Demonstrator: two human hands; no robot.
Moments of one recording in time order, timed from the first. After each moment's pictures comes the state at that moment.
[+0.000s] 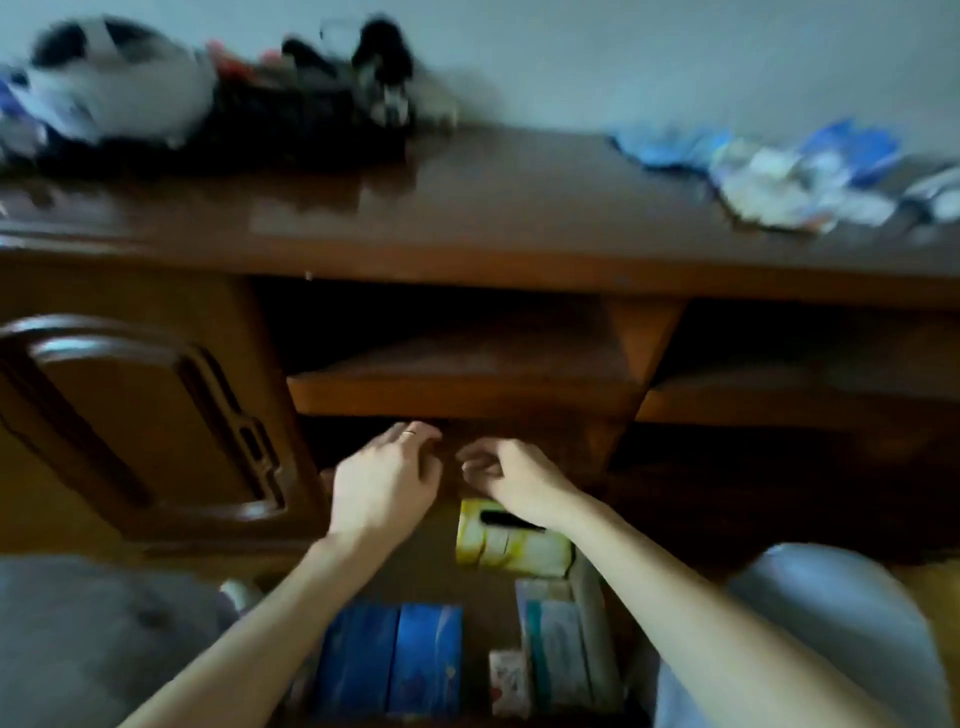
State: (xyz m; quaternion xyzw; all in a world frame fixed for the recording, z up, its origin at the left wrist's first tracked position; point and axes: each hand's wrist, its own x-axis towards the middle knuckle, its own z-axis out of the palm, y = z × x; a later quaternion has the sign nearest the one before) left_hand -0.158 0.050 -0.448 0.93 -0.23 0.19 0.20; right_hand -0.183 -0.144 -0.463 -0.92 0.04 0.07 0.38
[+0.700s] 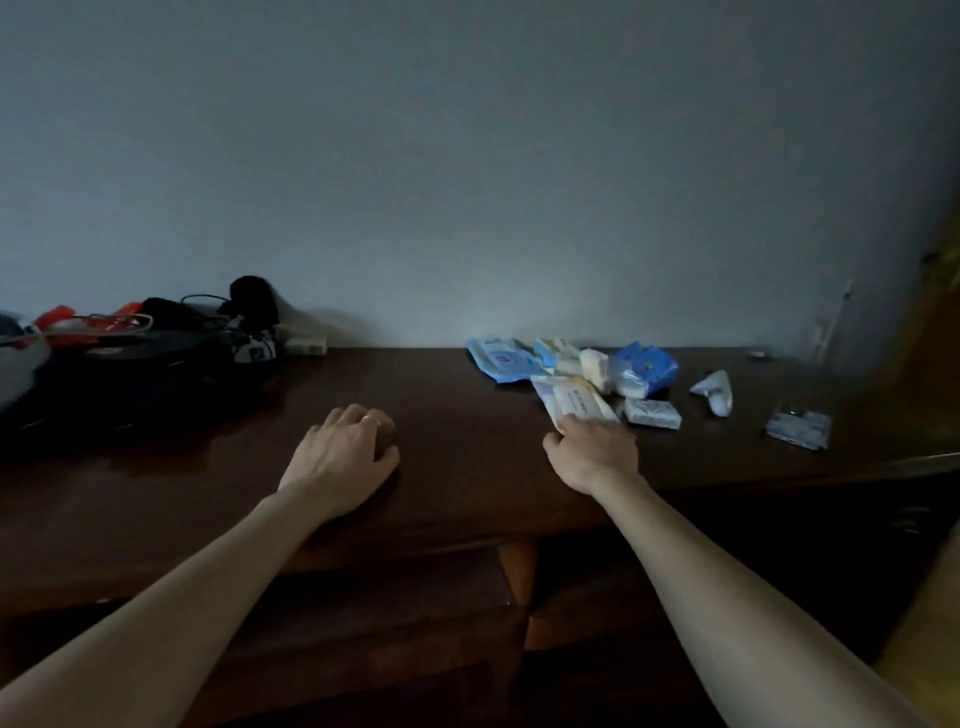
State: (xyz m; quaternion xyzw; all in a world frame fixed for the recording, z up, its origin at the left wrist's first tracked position) left_hand 0.016 -0.098 -0.245 0.91 -0.34 0.17 0.17; right_hand -0.119 -0.373 -0.229 -0.94 0.33 -0.11 -0.02
